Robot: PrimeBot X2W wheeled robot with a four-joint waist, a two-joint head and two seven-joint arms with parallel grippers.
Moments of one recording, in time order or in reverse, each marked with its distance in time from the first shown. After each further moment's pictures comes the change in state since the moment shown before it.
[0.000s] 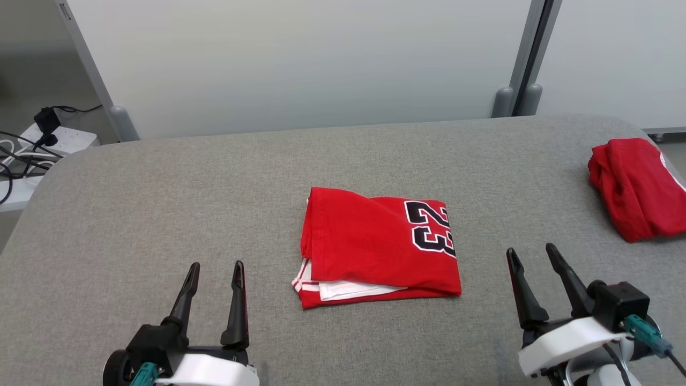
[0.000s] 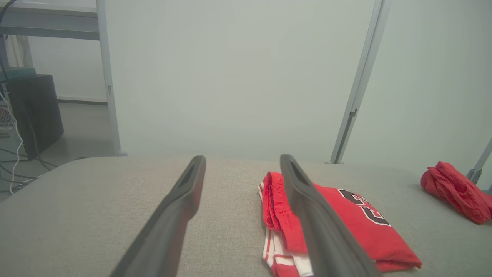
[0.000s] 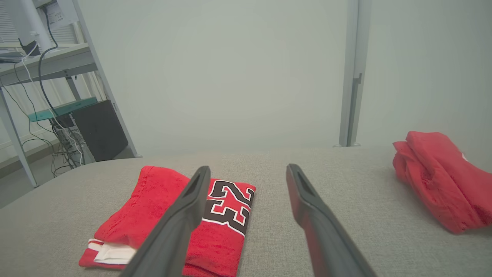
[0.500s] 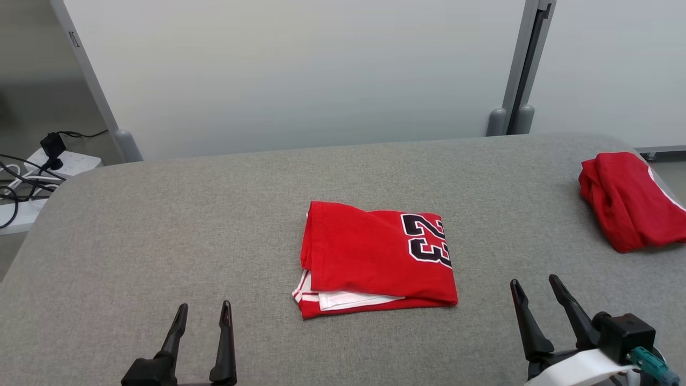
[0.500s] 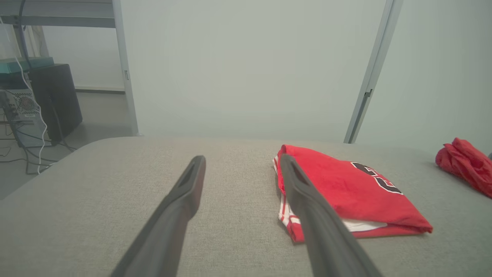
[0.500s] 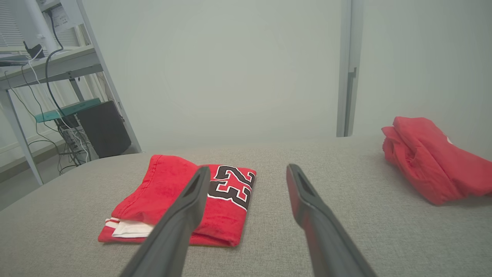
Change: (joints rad) left arm 0.094 0.001 0.046 0.021 0.026 -0.007 0.000; right arm 0.124 -0.013 0.006 -0.068 0.017 0.000 0.000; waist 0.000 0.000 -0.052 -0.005
